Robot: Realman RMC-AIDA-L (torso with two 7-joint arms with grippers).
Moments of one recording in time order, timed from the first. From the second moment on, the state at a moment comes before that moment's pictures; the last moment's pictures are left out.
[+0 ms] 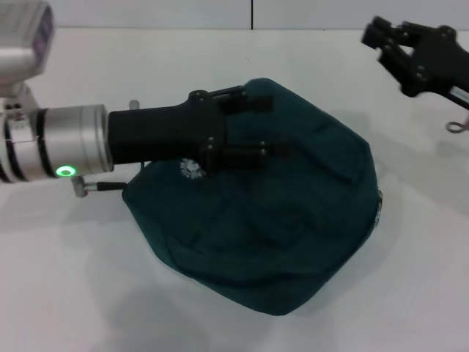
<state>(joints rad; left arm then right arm) -0.54 -2.08 1.04 0.66 1.56 1.64 -1.42 0.59 1.85 -2.10 -0.32 -0.02 -1.36 0.77</state>
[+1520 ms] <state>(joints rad) -0.55 -2.07 0.93 0.58 1.65 1.17 -1.25 0.64 1.77 -1.78 -0.25 -0.53 -1.48 1.05</state>
